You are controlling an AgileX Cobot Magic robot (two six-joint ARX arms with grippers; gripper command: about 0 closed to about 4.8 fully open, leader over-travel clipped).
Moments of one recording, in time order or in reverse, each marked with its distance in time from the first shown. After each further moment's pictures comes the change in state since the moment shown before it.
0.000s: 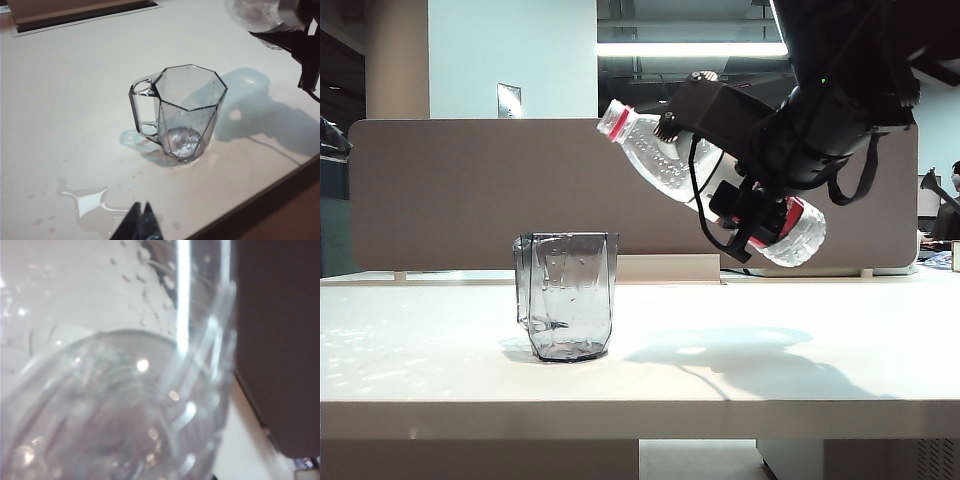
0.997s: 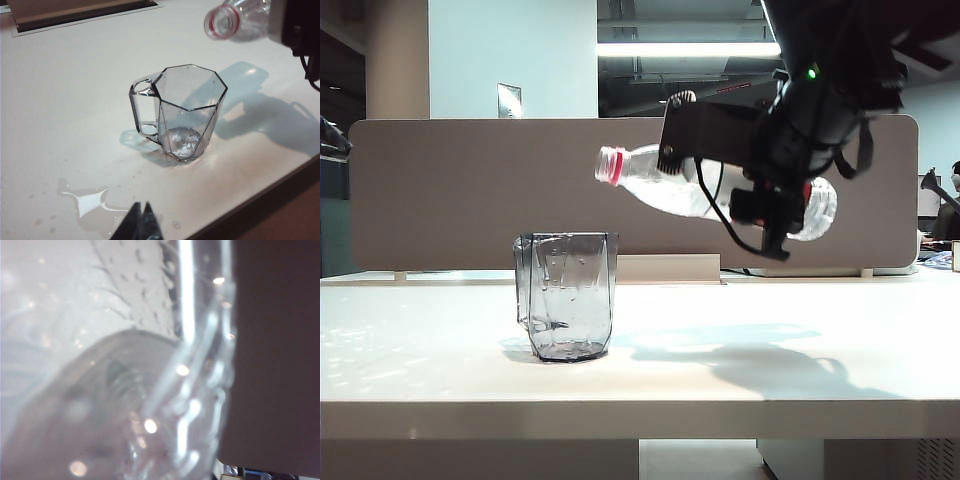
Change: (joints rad) left arm 0.000 0.000 0.000 0.000 0.000 0.000; right arm -0.010 0.000 0.066 -0.101 0.060 -0.322
